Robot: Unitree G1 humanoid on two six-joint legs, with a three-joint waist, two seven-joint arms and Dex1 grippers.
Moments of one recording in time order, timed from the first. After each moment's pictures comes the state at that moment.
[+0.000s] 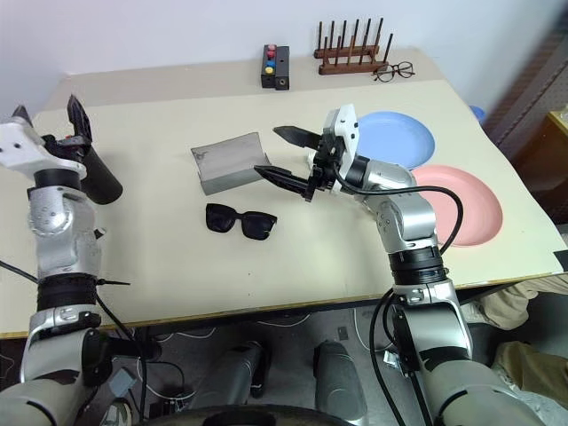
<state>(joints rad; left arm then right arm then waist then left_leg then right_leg) -0.44 0.54 0.36 0.15 -0.52 -0.07 -0.18 -0.71 -0.34 0.02 0.15 0.47 0.30 1.04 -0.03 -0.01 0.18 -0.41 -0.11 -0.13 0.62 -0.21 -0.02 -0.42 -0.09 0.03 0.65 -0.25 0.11</state>
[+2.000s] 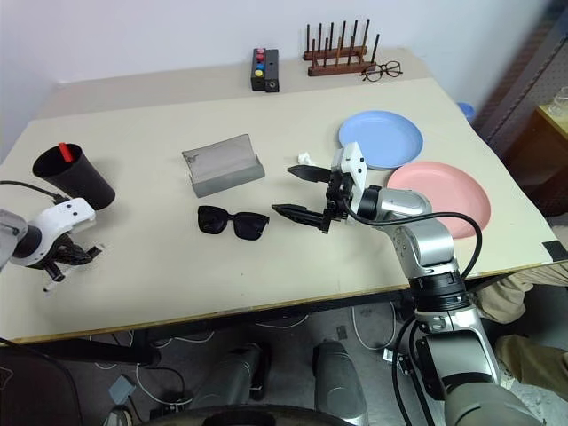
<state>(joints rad) -0.44 1.15 -0.20 0.29 0.10 0.81 -1.19 -0.55 -0.45 0.06 0.04 0.47 0.35 1.08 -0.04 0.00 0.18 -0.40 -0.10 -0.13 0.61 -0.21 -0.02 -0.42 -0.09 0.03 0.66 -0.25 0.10</state>
